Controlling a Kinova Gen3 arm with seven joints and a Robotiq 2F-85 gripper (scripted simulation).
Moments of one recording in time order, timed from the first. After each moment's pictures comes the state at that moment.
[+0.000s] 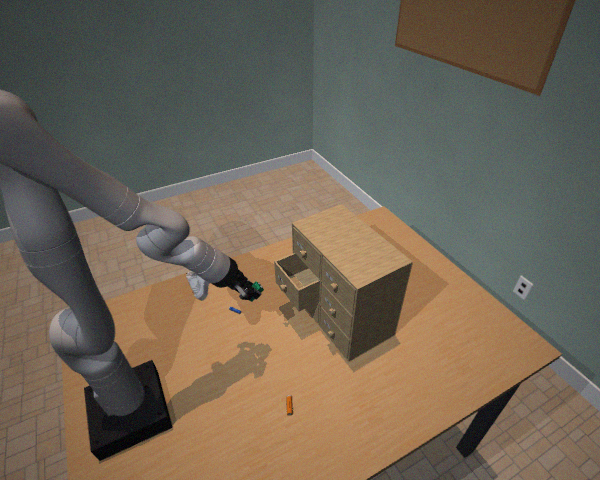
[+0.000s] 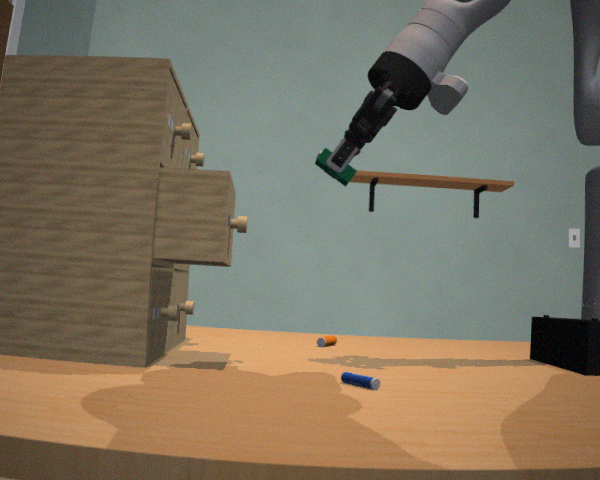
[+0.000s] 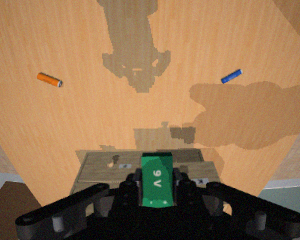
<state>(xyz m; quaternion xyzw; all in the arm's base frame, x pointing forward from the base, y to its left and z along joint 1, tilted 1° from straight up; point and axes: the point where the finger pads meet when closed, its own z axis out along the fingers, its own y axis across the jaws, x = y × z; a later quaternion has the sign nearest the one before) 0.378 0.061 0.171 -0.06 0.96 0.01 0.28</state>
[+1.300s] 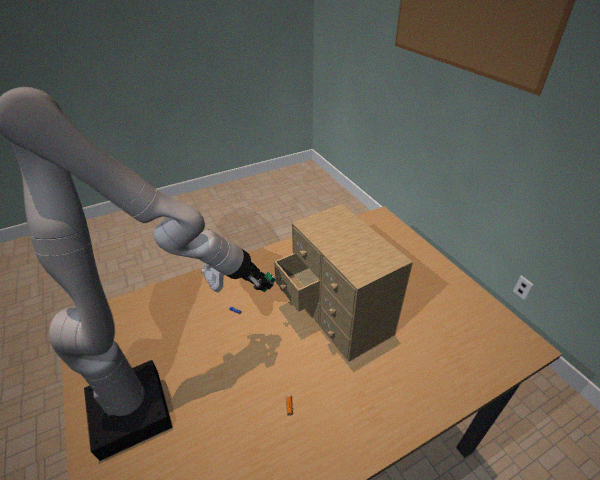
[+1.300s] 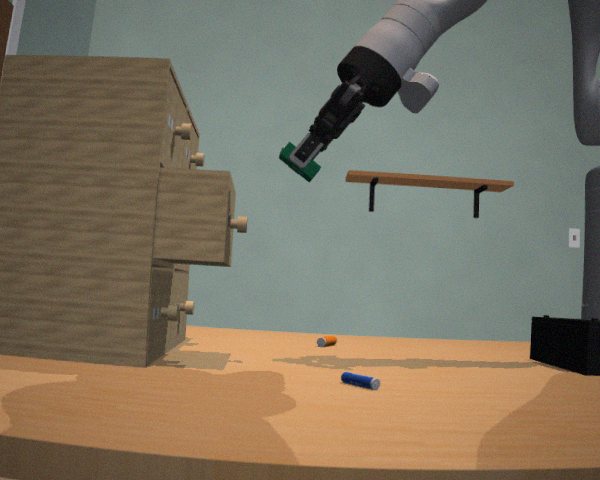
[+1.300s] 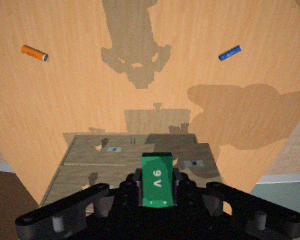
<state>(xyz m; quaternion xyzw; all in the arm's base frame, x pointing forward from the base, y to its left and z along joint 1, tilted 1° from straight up) 0.419 0.080 0.170 -0.07 0.95 0.02 0.29</state>
